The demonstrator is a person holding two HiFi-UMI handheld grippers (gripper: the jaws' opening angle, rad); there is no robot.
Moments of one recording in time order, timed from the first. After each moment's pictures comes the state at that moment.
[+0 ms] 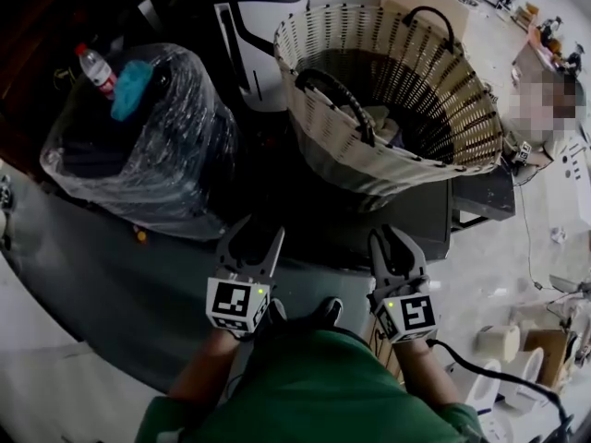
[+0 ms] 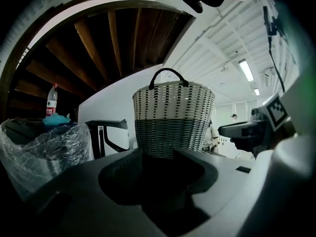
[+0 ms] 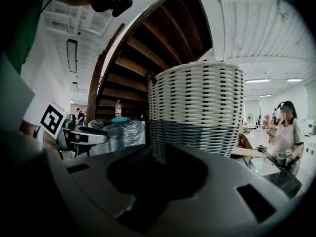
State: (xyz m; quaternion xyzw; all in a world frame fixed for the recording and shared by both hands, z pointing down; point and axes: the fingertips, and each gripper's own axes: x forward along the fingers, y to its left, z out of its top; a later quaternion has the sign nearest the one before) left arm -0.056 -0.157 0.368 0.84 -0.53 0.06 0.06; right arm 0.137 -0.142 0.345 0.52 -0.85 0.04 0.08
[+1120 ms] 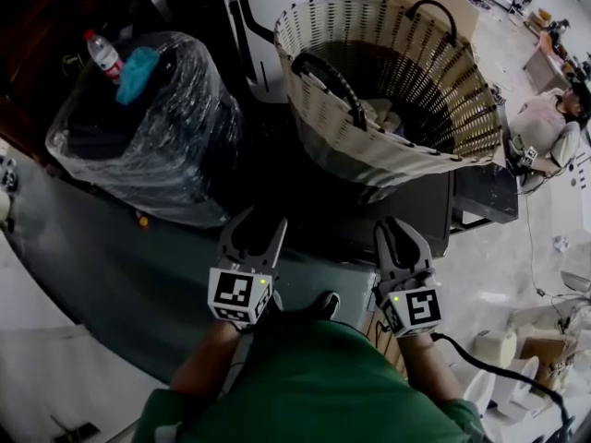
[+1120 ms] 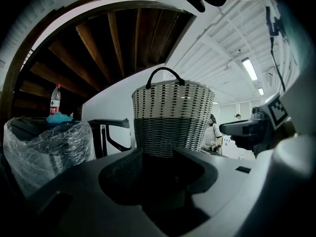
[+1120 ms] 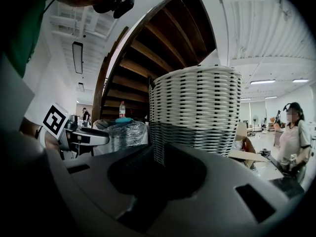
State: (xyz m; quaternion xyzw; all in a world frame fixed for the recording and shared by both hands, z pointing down) left arm -0.039 -0.147 0.371 0.83 -0.55 0.06 0.07; right arm 0.157 -0.138 0.340 0.50 -0.86 0.03 0.08
